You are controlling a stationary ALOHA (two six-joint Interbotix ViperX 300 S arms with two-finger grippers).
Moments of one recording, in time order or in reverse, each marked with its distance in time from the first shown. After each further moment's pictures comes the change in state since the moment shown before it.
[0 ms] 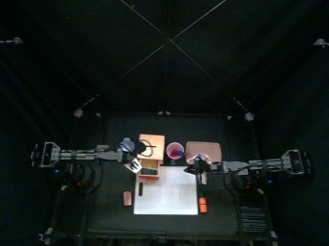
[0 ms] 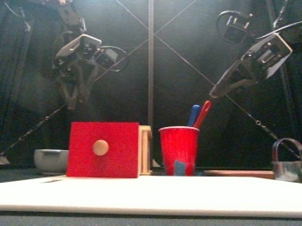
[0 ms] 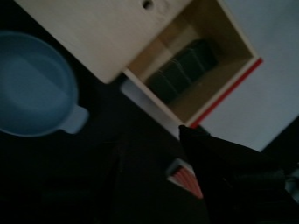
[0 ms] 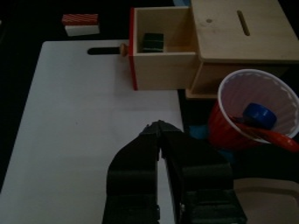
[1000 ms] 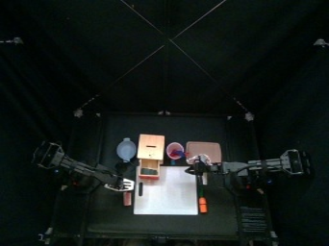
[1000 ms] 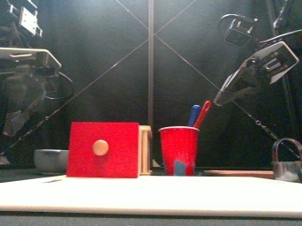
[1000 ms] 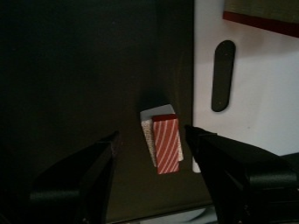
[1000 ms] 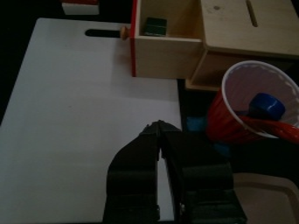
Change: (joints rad) left arm -0.382 0.067 0.219 -0.012 -0.117 -0.976; right arm -0.020 0.018 0.023 -0.074 0.000 -0.003
